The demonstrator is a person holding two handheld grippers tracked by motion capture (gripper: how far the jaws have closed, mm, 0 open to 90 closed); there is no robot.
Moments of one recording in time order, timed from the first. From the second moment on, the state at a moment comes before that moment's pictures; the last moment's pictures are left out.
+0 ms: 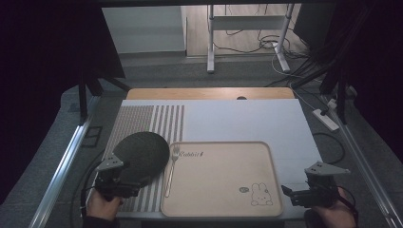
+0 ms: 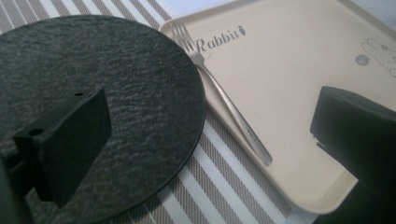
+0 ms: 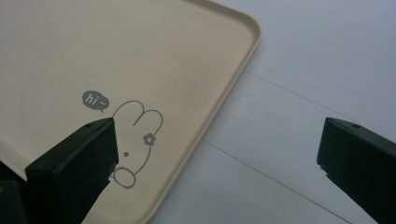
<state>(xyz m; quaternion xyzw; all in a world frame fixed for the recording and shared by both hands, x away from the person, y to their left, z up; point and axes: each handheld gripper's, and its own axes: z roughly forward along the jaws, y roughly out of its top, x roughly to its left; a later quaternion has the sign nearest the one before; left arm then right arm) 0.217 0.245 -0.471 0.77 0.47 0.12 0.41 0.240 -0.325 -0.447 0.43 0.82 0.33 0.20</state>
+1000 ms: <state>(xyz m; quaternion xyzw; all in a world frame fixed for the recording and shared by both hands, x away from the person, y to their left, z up) 0.187 0.254 -0.472 0.76 0.49 0.13 0.39 0.239 -0.326 -0.446 0.44 0.81 0.33 0.20</state>
